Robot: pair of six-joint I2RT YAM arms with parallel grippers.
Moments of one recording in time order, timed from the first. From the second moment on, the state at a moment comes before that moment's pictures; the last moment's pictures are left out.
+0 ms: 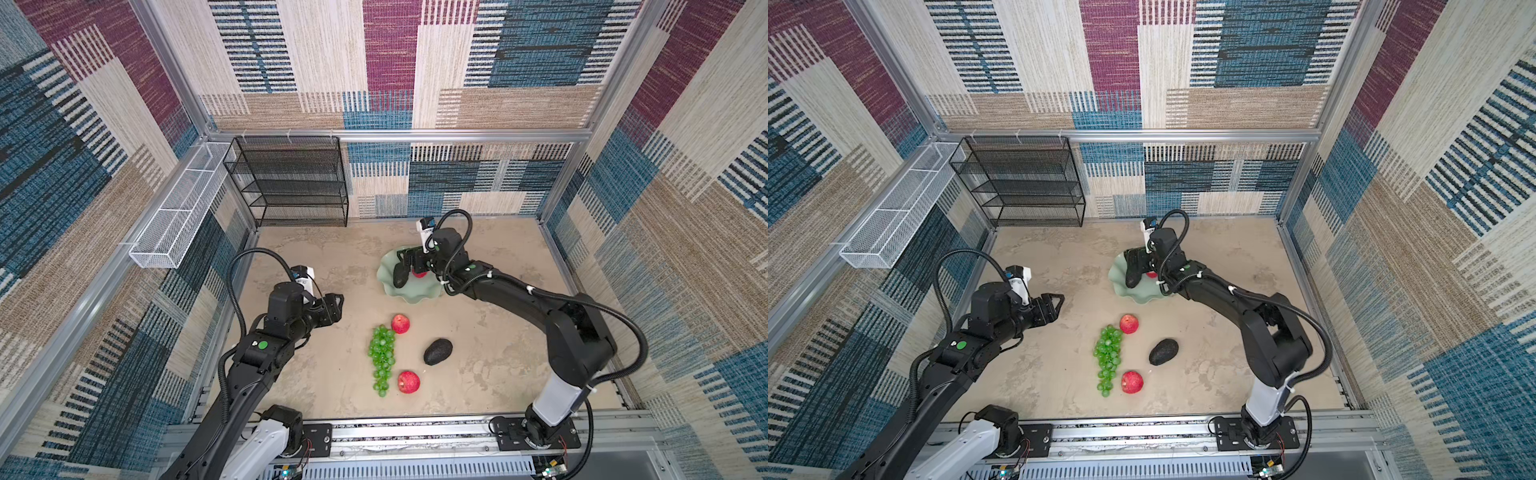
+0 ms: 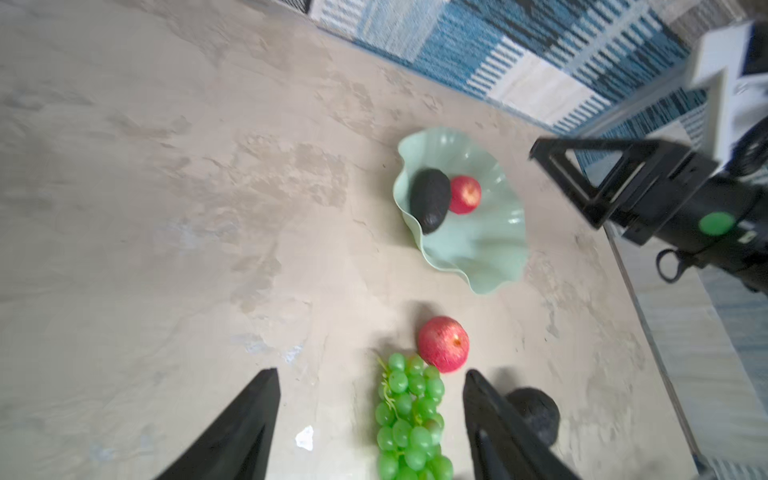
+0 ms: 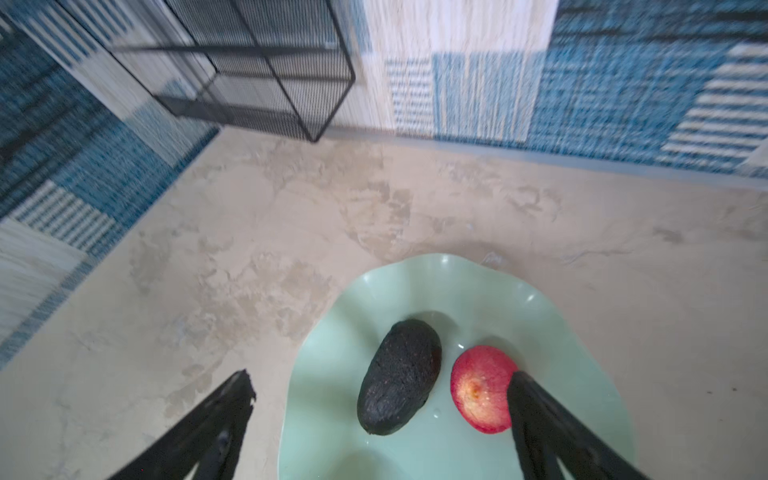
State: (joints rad) left arm -0.35 0.87 0.76 -0.51 0.14 -0.49; right arm 0.55 1.67 1.17 0.05 -0.02 0.27
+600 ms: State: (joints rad) left arm -1.00 1.22 0.81 -0.51 0.08 -0.57; right arm 0.39 1.35 0.73 0.25 -0.01 0.41
